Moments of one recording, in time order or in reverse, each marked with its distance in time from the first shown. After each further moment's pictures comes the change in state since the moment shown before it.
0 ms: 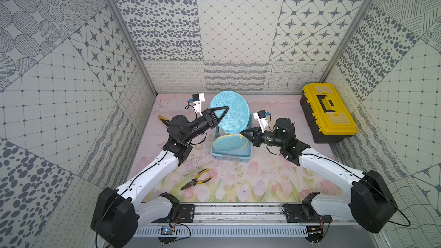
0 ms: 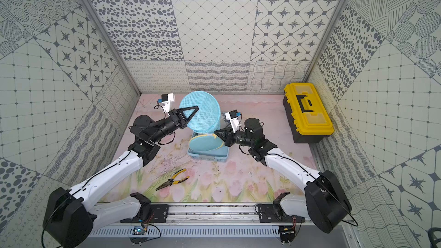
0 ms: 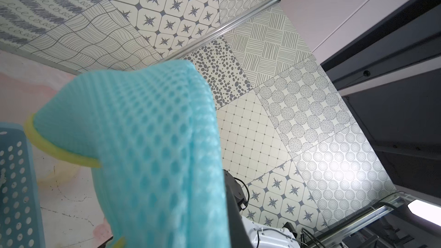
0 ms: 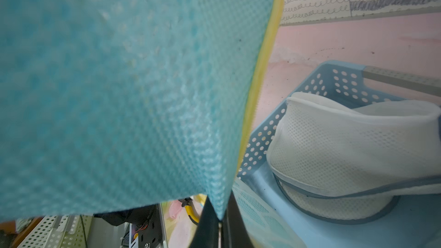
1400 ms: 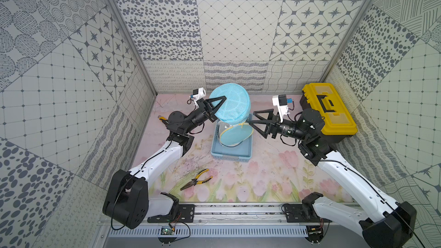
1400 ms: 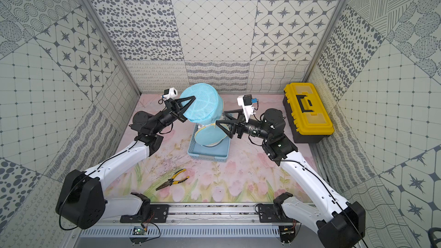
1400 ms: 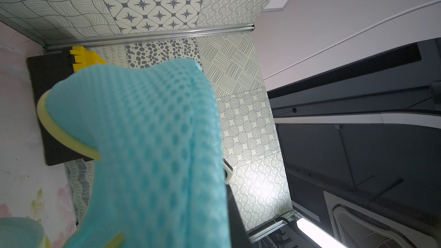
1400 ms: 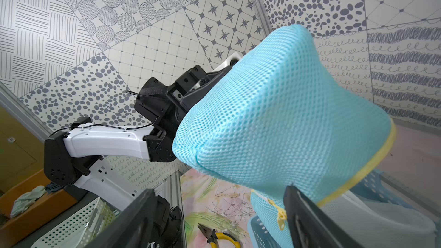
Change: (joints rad) left arm 0.076 0.146 0.070 0.289 0.122 -0.475; right arm -0.076 -0.213 0.208 -0.097 -0.174 0.042
